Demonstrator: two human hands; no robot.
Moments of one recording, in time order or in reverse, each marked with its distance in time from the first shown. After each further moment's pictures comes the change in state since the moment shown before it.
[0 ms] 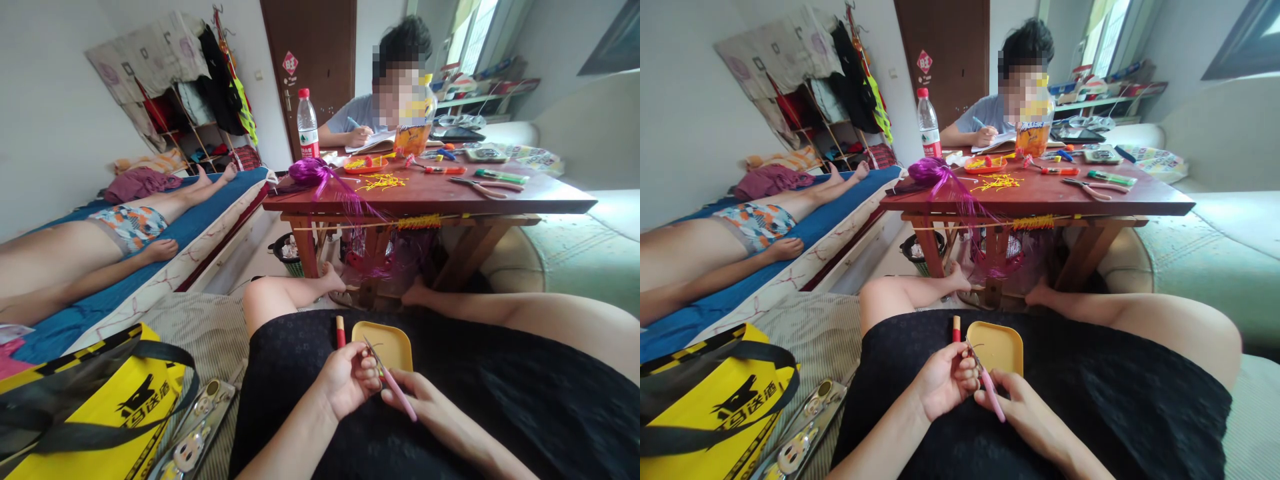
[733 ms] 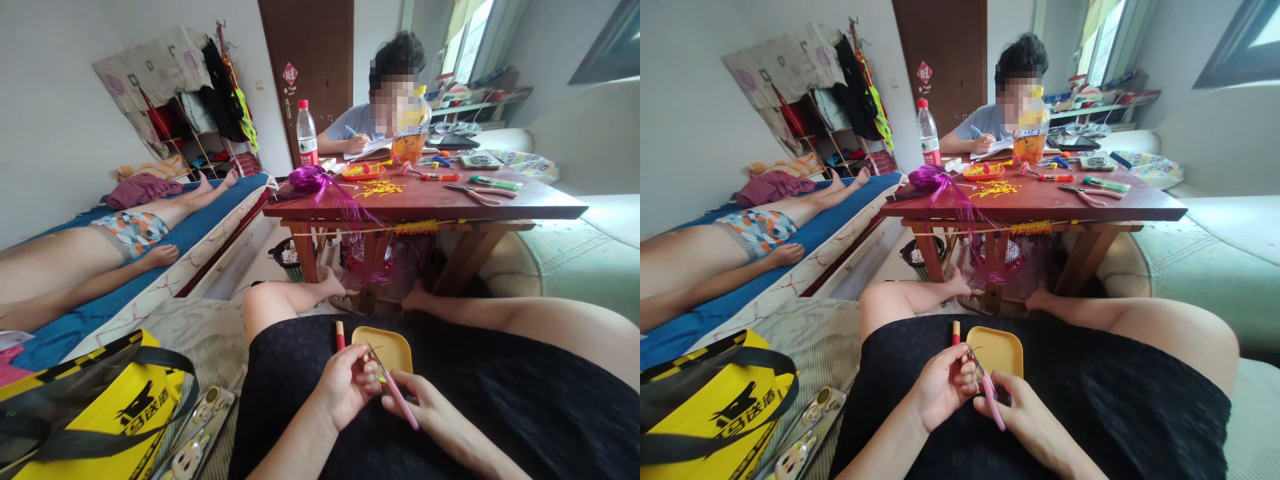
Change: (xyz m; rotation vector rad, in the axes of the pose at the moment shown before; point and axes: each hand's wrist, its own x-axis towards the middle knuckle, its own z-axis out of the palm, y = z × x) left_hand -0.008 -0.002 0.009 0.125 -0.014 0.177; right_hand -0.003 -0.002 0.001 -0.109 0.096 -0.066
